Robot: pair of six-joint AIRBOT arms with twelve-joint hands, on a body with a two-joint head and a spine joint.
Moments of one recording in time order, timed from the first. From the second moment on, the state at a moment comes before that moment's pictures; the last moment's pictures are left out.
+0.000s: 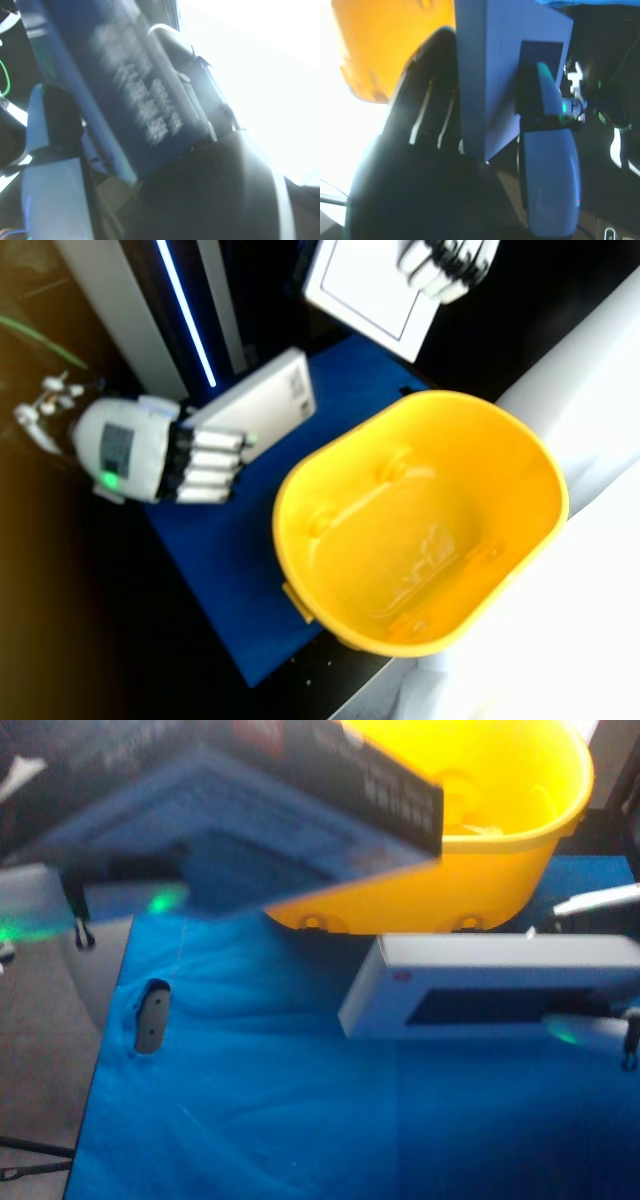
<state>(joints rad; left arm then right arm) 0.87 -0.72 0.86 -0.05 -1.29 0.68 -1.20 -0.88 0.90 -2.98 -1.32 2.79</state>
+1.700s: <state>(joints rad) 0.26 -1.25 1.43 0.10 -0.38 0.80 -1.20 -0.94 0.94 -2.98 -1.28 2.79</state>
